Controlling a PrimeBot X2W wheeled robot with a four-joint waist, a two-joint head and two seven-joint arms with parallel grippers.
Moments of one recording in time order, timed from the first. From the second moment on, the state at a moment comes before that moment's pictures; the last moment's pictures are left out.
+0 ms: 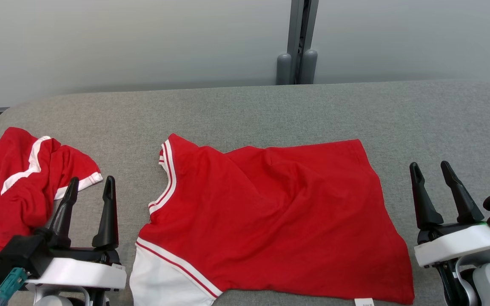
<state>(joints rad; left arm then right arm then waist) -0.04 0.23 -0.13 0.06 -0.45 0.02 -0.26 -0.19 -0.19 0.11 0.27 0.44 0.13 -0.25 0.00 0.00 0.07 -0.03</state>
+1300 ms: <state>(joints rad) 0.00 0.07 -0.01 0.13 -0.27 -0.11 -0.26 -0.14 -0.17 0.11 0.25 0.36 0.13 -0.26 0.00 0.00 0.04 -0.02</state>
